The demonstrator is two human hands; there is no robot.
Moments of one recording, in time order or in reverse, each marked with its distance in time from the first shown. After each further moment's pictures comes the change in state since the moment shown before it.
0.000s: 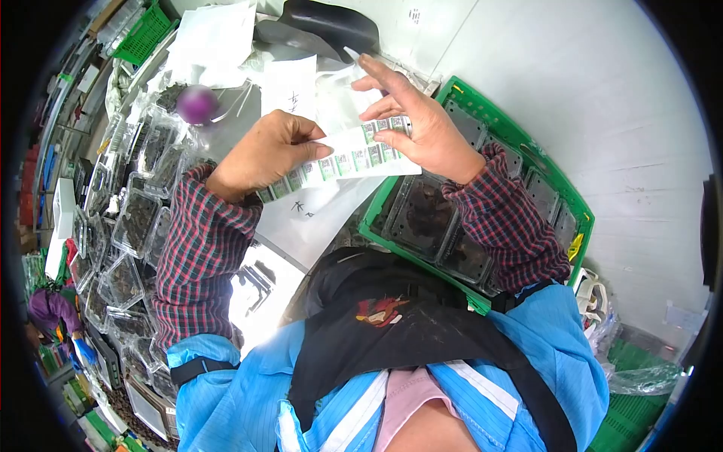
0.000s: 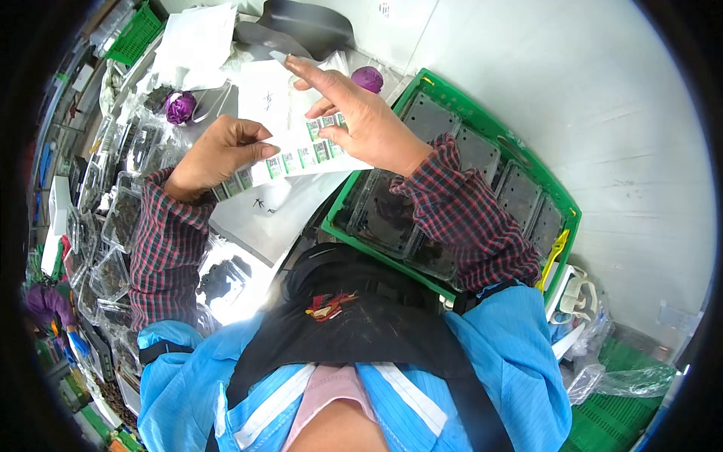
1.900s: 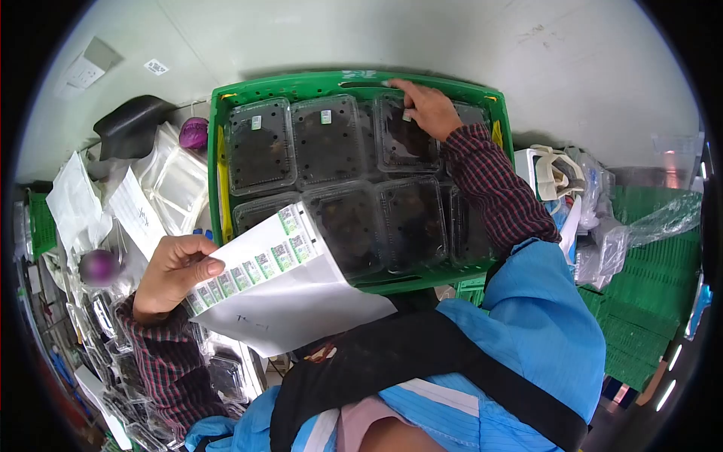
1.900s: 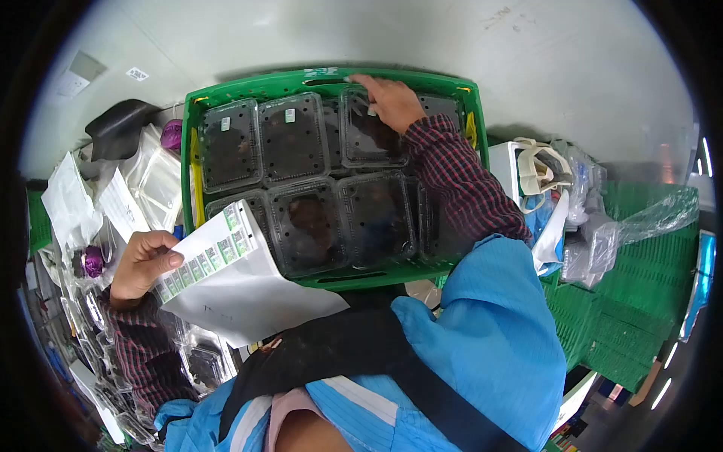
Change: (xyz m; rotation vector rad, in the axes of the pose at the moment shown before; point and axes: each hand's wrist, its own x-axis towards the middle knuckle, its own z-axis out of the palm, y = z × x) left_hand 0.092 0.054 0.107 -0.180 -0.518 -0.243; right_hand -0.329 0.128 -0.211 -0.822 0.270 0.763
